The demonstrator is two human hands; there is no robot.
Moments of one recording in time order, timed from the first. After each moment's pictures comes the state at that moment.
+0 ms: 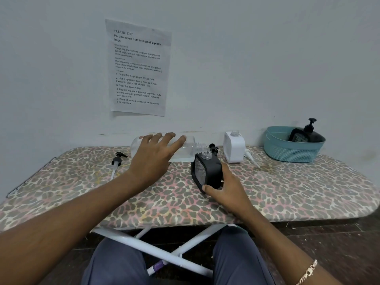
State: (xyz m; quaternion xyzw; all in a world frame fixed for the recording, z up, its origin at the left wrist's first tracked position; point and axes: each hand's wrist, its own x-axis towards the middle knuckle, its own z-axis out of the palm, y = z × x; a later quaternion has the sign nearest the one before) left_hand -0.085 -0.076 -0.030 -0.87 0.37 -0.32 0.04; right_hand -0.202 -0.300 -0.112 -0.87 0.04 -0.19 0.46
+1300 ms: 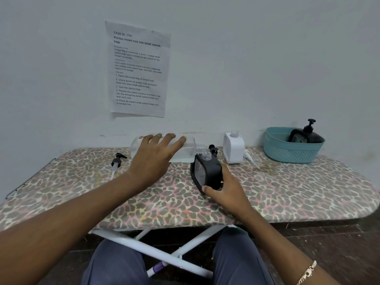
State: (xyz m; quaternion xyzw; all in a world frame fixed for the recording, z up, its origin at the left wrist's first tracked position) left_hand -0.085 -0.077 -0.029 -0.87 0.37 -0.32 0.05; right_hand -0.201 -0.301 -0.113 -0.87 0.04 -0.19 0.45
